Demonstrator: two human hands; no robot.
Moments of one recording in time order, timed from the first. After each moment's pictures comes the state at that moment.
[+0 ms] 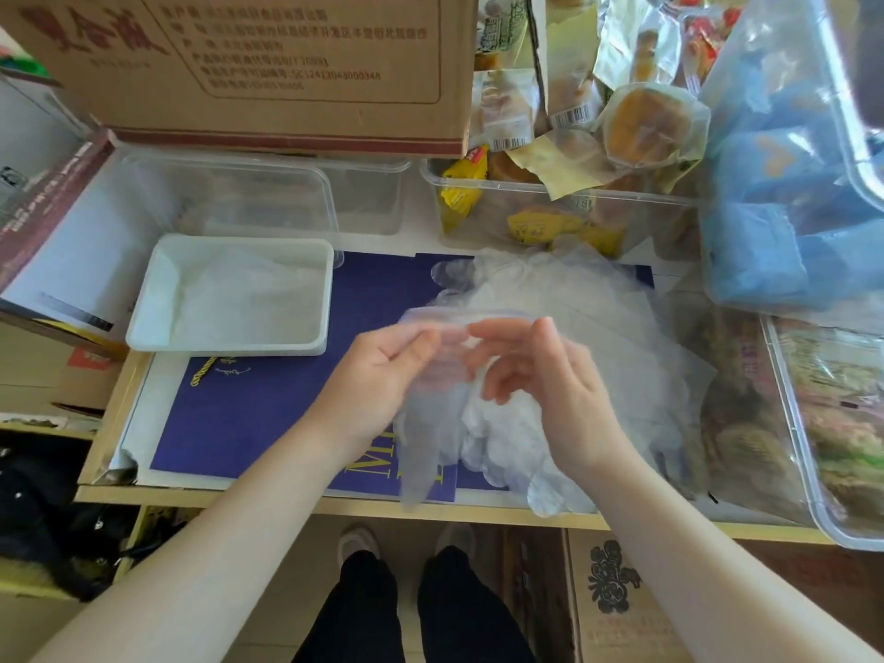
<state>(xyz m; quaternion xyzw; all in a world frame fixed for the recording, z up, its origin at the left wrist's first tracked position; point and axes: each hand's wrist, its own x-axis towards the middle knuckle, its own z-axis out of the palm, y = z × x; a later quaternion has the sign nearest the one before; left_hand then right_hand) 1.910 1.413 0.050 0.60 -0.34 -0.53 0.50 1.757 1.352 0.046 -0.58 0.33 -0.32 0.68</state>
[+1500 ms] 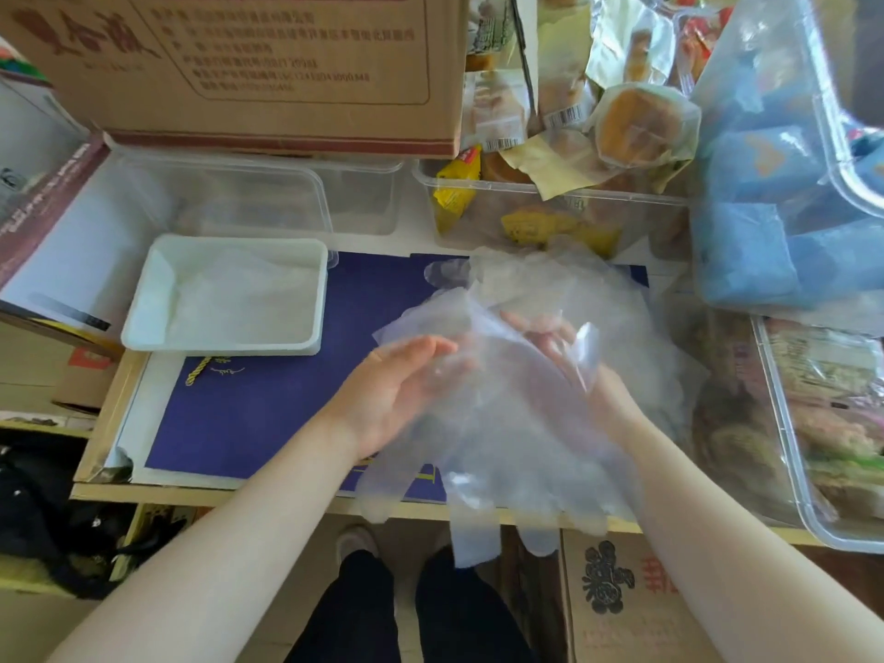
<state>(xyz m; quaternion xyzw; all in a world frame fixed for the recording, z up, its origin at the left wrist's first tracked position) 1.907 1.404 0.004 0.46 -0.14 -0.69 0.54 1.721 1.311 0.006 -0.35 0.34 -0.28 0.83</state>
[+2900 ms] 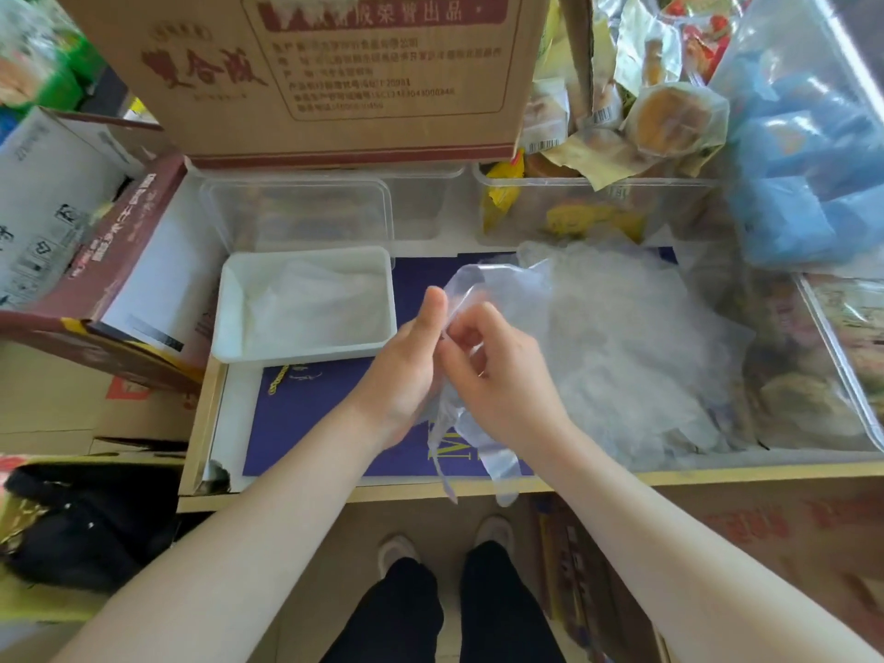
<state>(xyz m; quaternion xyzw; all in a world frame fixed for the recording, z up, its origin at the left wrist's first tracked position) 1.970 1.445 0.053 0.49 -0.32 -0.64 0.50 1.859 1.416 0.056 -0.76 0.44 -0.27 0.40</state>
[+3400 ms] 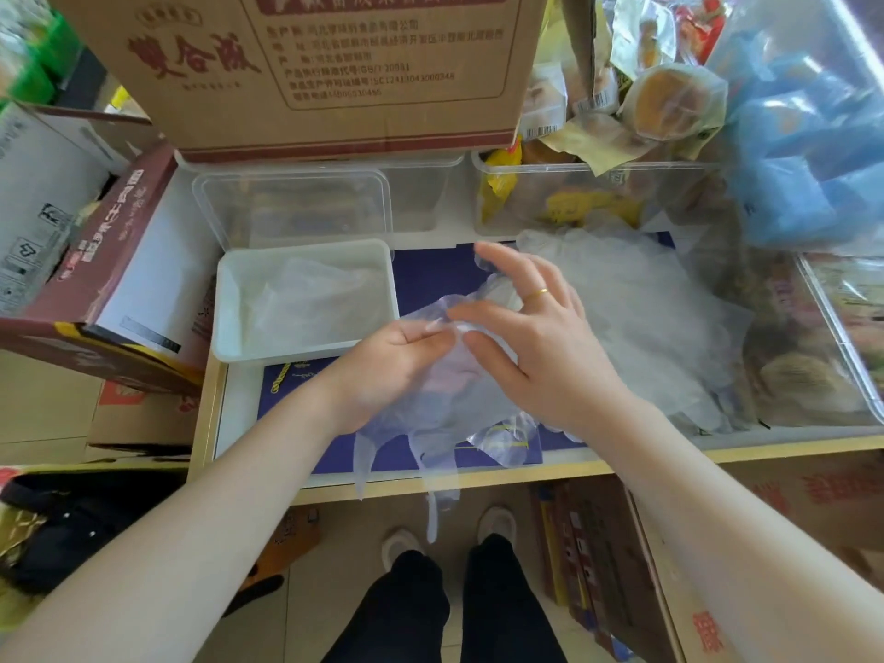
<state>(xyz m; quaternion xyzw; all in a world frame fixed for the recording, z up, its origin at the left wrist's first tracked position) 2.005 1.451 0.053 0.53 -0.39 -0.66 0.36 1.837 1.397 0.060 -0.91 0.35 -0.20 0.12</state>
